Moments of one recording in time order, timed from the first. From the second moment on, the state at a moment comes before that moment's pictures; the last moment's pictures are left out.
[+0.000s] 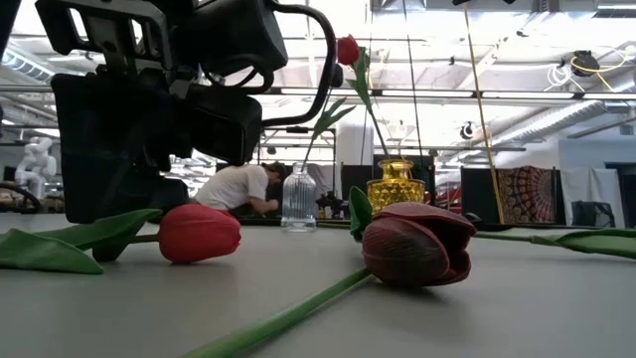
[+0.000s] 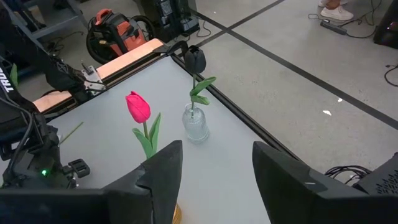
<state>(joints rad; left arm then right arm) -0.26 1.84 1.01 -0.41 0.58 -0.57 -0.46 1.12 1.70 -1.10 0.05 0.25</state>
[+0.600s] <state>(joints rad) -0.26 1.84 1.01 -0.40 0.57 -0.57 -0.46 1.12 1.70 -1.10 0.05 0.25</state>
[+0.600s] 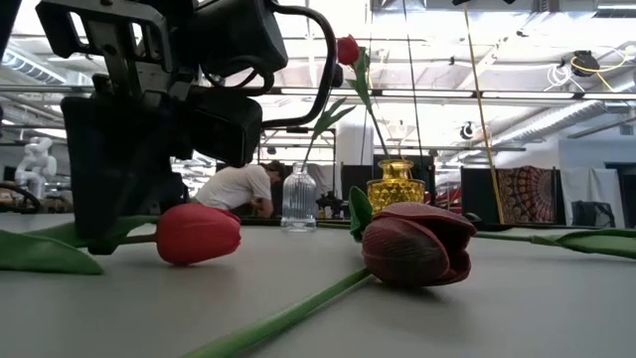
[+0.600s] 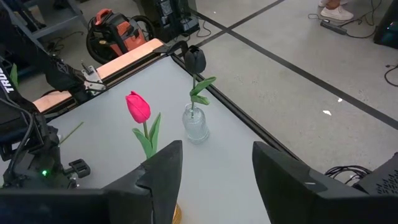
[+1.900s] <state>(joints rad) -0.26 1.84 1.07 -0.40 0.75 -0.56 -0.46 1.12 1.70 -1.10 0.05 0.25</state>
